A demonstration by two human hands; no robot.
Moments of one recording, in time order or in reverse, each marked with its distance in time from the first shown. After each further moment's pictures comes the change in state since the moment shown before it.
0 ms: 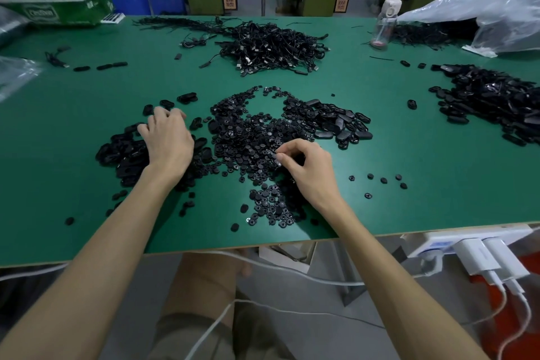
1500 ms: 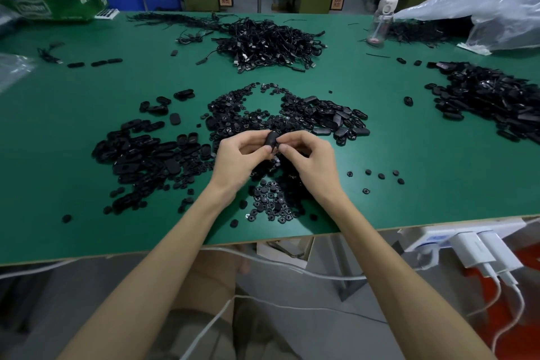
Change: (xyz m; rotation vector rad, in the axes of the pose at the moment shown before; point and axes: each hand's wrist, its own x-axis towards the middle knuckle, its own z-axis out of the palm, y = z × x) left_hand -0.083 0.079 0.006 -1.291 -0.414 0.055; right_hand 0.001 -0.005 -0.007 0.187 0.056 0.027
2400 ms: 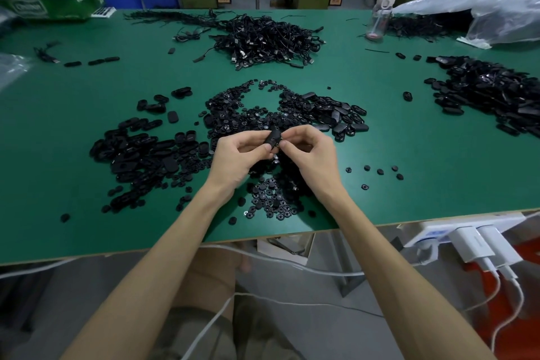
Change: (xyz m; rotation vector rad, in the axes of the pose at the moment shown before) left_hand 0.000 -0.003 0.000 -0.055 -0.048 0.021; right_hand 0.000 0.004 -0.001 0.111 0.040 0.072
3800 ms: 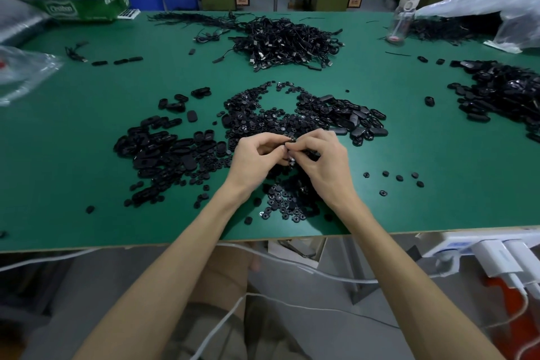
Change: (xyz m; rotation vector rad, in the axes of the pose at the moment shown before) left_hand -0.001 0.001 0.001 0.156 0.024 0.019; right_hand -0.005 -0.005 0.006 -0.374 -0.033 -0.254
